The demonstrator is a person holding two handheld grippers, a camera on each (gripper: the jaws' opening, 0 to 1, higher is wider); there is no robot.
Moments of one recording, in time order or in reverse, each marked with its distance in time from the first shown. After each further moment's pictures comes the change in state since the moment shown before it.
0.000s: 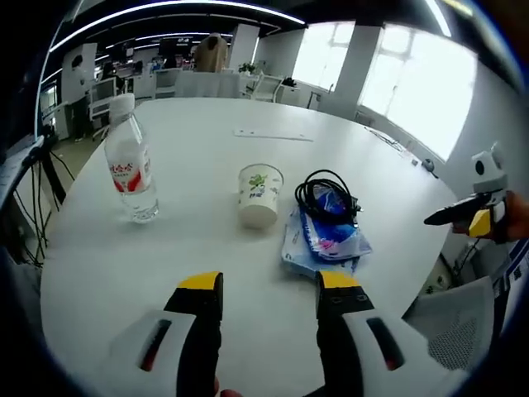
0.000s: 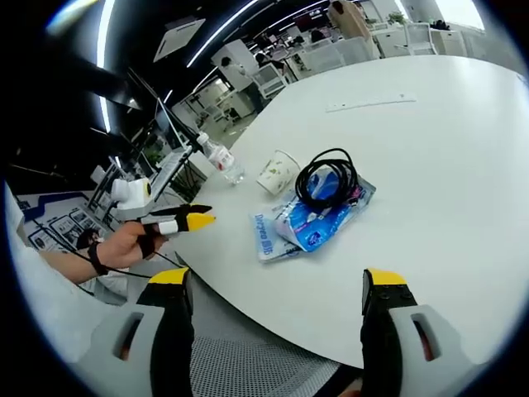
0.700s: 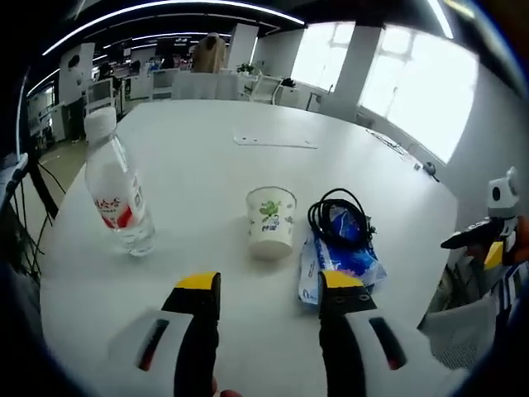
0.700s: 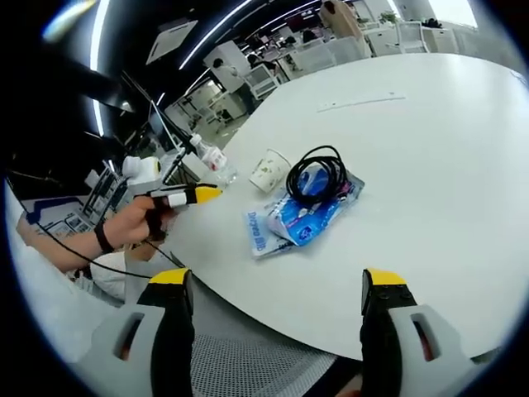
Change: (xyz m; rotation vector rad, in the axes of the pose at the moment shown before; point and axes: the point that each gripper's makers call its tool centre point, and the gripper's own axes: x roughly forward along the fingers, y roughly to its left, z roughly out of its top) left arm 0.037 0.021 0.039 -0.001 0.007 -0.016; right arm -0.010 -0.009 -0.006 0.027 -0.007 -0.038
